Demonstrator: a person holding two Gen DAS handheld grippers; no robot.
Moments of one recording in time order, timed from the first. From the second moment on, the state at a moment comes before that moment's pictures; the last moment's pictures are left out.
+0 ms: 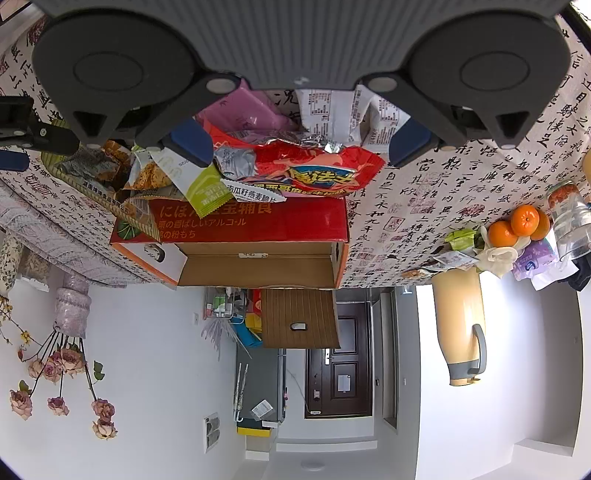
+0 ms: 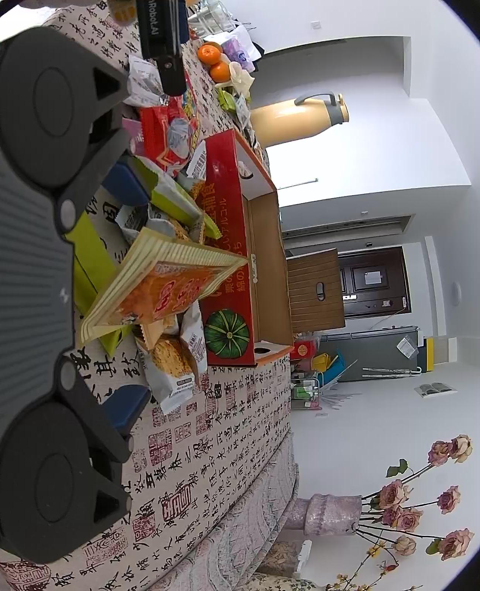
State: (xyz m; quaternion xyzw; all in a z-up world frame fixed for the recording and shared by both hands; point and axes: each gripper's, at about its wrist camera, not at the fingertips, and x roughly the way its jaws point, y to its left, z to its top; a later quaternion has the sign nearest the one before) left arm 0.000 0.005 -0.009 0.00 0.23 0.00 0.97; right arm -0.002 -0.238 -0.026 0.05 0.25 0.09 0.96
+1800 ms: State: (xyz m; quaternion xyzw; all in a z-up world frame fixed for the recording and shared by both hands) left arm 0.000 0.004 -0.008 0.00 0.23 0.00 0.97; right arm -0.003 -0.238 -0.027 0.06 0.25 0.08 0.96
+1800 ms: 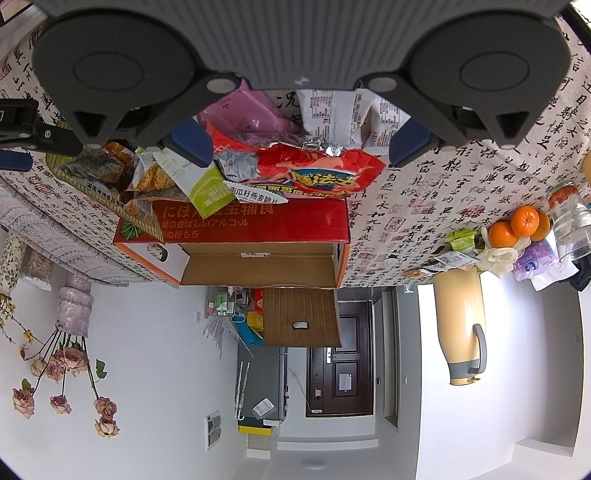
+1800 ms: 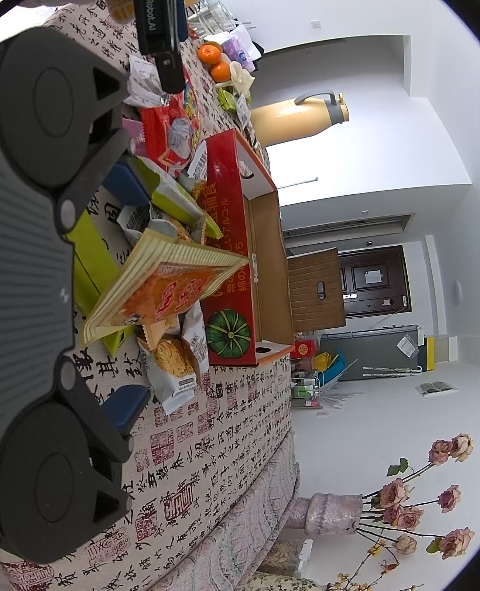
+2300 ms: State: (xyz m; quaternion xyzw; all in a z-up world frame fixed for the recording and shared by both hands) left arm -0.003 0.008 -0.012 0.00 0.23 -0.01 0.97; right arm -0.006 -0.235 -0.025 0.05 0.26 0.08 0.96
